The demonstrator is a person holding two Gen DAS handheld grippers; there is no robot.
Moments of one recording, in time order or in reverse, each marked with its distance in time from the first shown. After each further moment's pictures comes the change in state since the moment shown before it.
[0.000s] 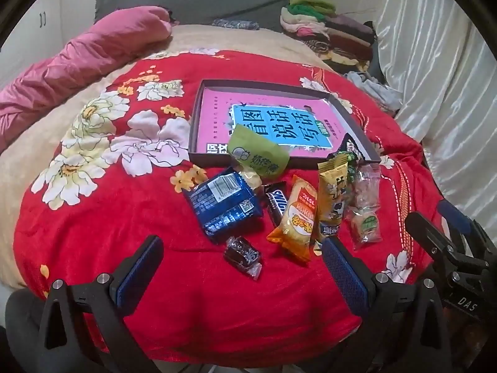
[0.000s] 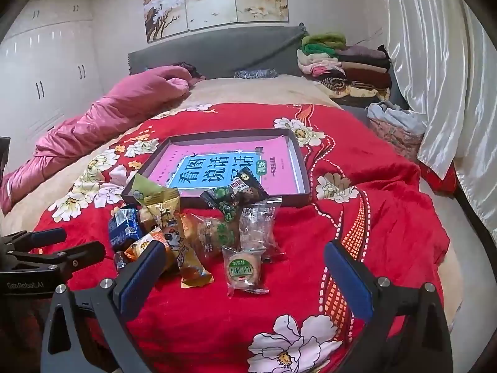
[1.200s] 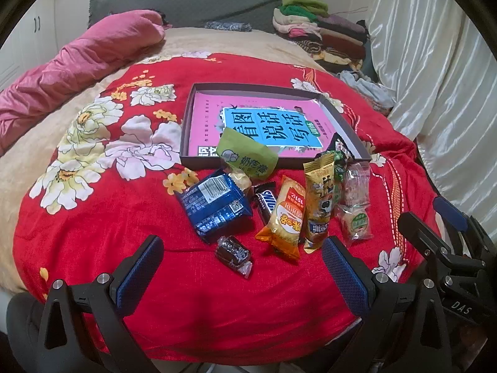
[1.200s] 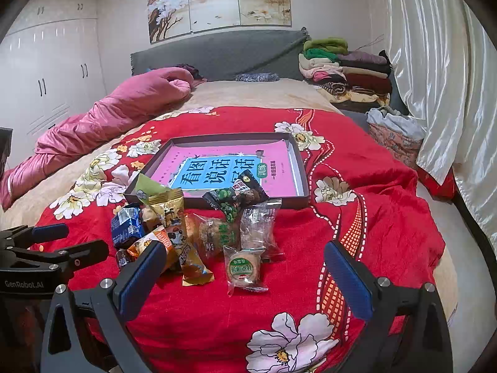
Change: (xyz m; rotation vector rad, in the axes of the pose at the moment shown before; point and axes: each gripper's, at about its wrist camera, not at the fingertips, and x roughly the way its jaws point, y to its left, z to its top) left arm -0.007 -0.008 -0.001 0.020 -0.005 -0.021; right arm -0.009 0.003 0.000 -0.018 -0.009 -0.005
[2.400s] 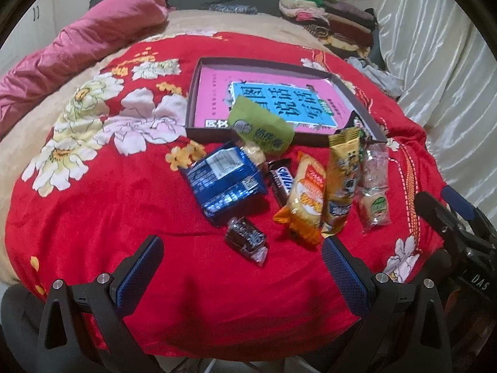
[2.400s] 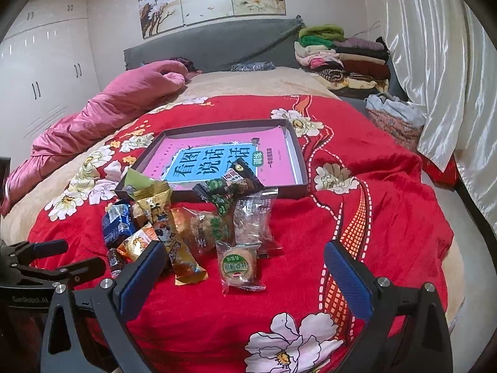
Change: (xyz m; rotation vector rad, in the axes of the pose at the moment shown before) left arm 0.028 0.013 -0.011 -0.019 0.084 0.018; right arm 0.023 -0.010 -0.001 0.042 0.053 0.006
